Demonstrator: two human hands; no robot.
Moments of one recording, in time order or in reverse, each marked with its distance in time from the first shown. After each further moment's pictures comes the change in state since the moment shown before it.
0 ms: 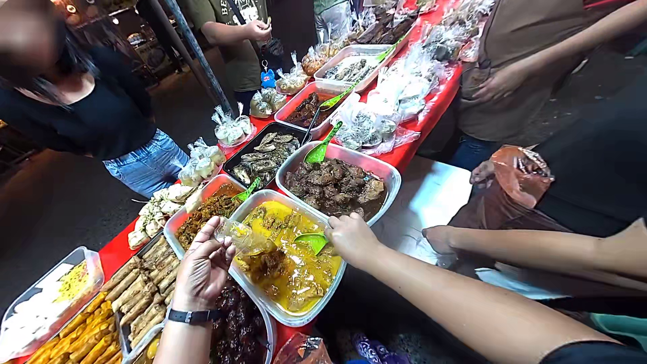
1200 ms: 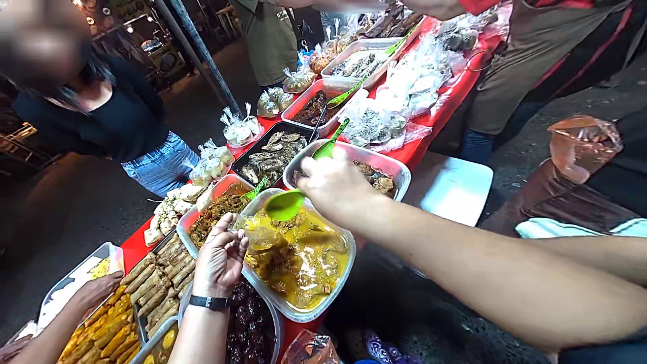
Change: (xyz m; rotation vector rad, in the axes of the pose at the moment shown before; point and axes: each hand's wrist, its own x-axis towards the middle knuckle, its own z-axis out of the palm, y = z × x) left_hand -0.007 -0.003 0.023 0.002 0.138 -0.011; right_hand 0.010 -0.027 -0.144 -0.081 0.464 -0.244
